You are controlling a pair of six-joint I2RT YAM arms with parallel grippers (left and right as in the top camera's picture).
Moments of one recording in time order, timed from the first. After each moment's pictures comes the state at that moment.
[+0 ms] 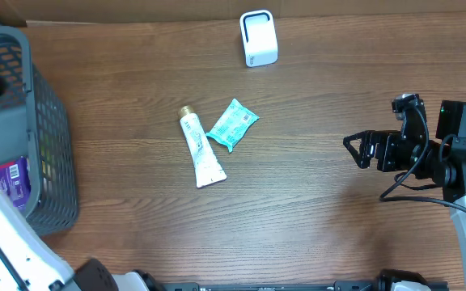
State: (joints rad) left arm 0.61 1.54 1.92 -1.01 0.23 -0.05; right arm -0.12 1.14 1.07 -0.93 -0.56 -0.03
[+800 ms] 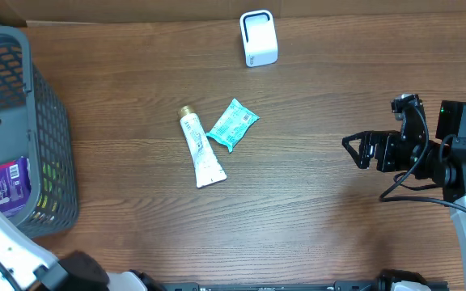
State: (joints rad) left arm 0.79 1.61 1.93 -1.28 0.12 -0.17; right arm -0.12 1.14 1.07 -0.93 -0.59 -0.03
